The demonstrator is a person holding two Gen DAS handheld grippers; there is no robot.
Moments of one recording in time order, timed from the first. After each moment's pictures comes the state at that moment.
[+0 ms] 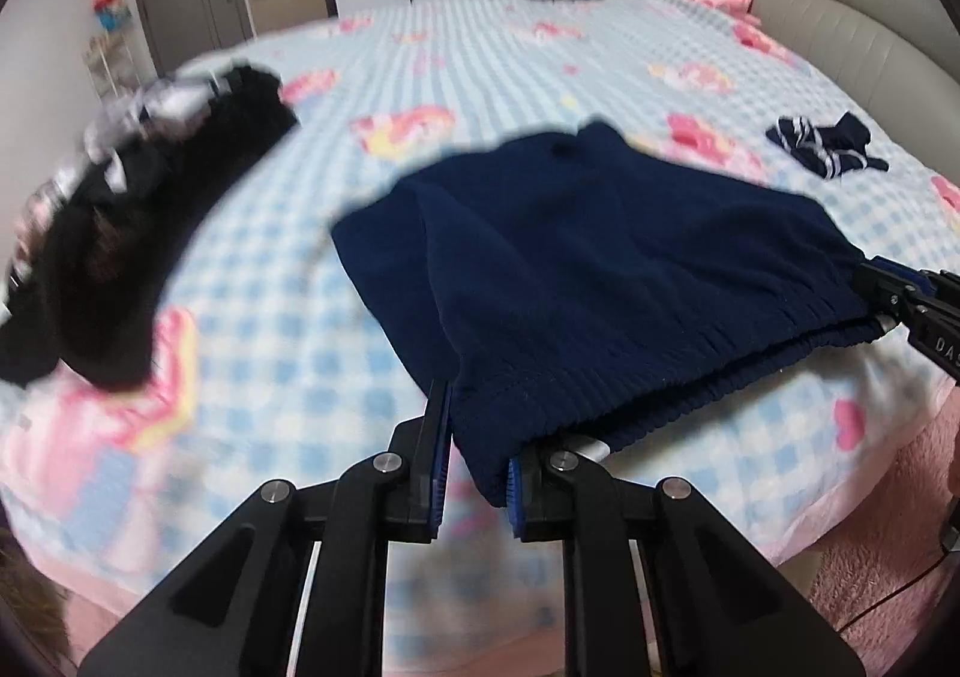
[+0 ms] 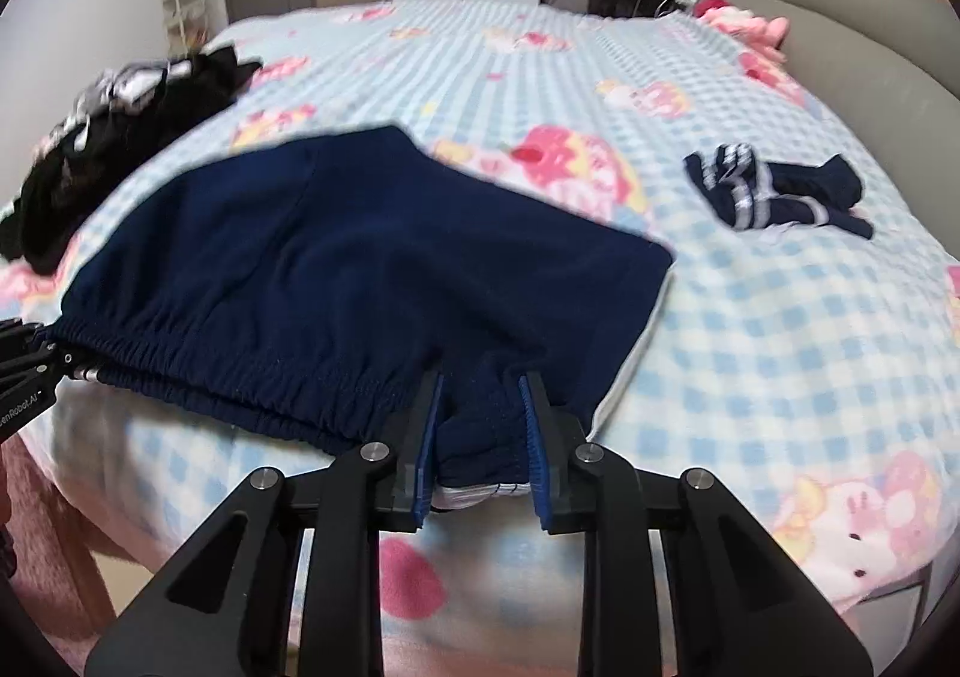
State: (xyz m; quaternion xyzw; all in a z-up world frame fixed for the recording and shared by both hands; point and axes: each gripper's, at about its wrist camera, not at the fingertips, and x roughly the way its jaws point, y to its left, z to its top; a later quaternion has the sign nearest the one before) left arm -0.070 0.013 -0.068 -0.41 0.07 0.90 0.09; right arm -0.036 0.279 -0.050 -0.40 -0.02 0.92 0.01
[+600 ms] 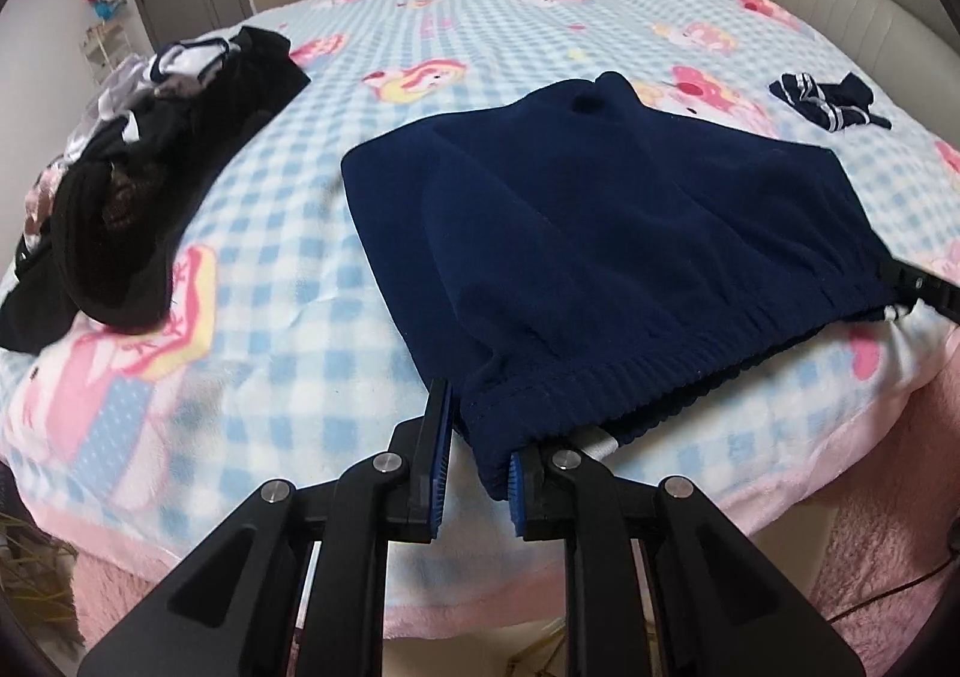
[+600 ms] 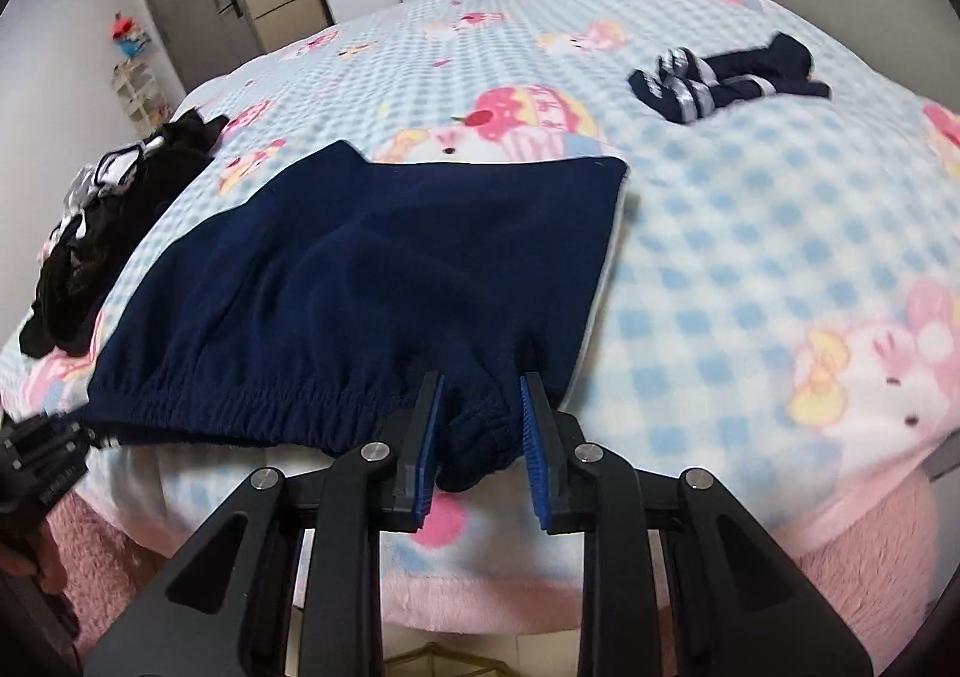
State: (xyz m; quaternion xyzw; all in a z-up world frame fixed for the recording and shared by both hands) left arm -0.047 -0.001 -0.091 -0.46 0.07 0.88 0.09; right arm -0.005 0.310 -0.070 -0.43 0.11 0.90 0.03
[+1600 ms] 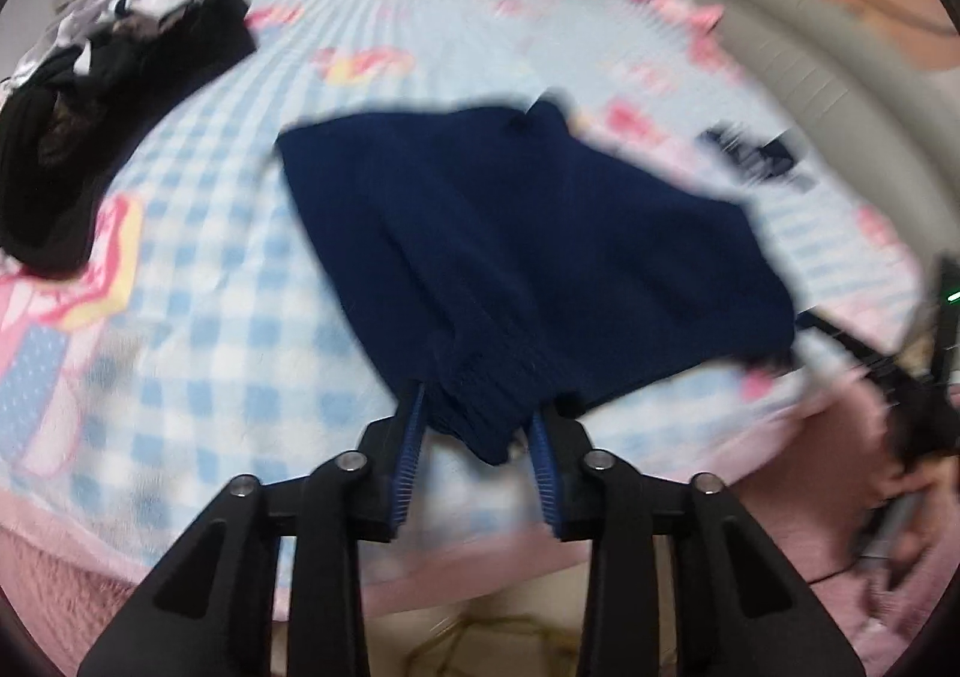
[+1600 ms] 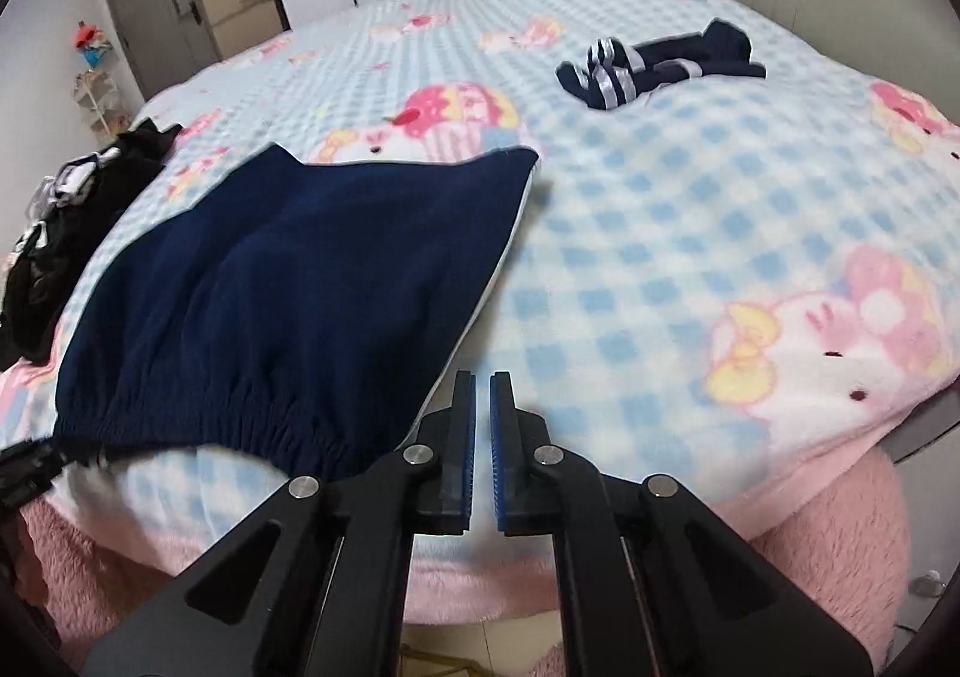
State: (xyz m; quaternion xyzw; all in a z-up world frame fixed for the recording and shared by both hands) left arm -0.036 -0.025 -0.079 -0.46 -0.06 0.87 0.20; right arm 0.021 0.328 -0.068 -0.41 0.09 0.90 0.08
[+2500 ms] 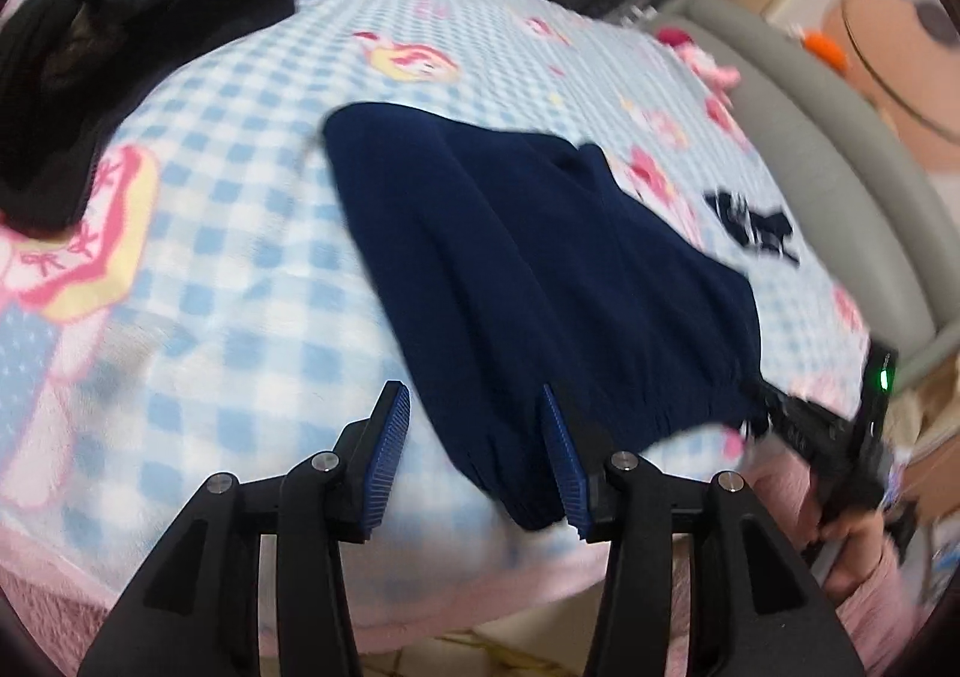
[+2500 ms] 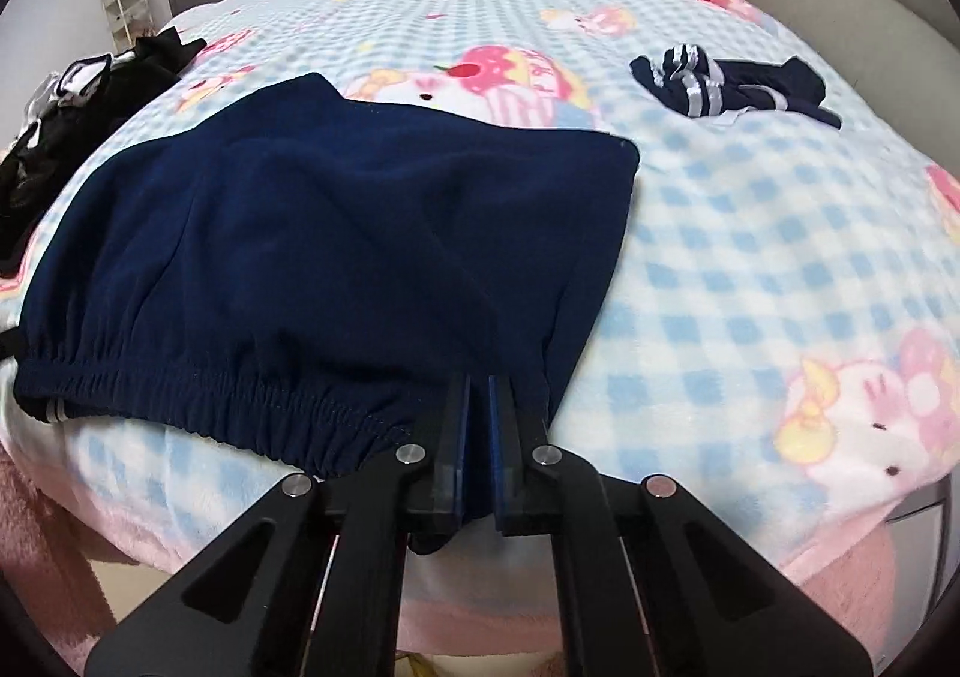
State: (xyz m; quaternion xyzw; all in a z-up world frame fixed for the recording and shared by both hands) left arm -0.070 -0.071 -0.102 -0.48 -0.16 0.85 0.18; right arm -0.024 0.279 -0.085 -0.45 -0.03 0.89 0.08
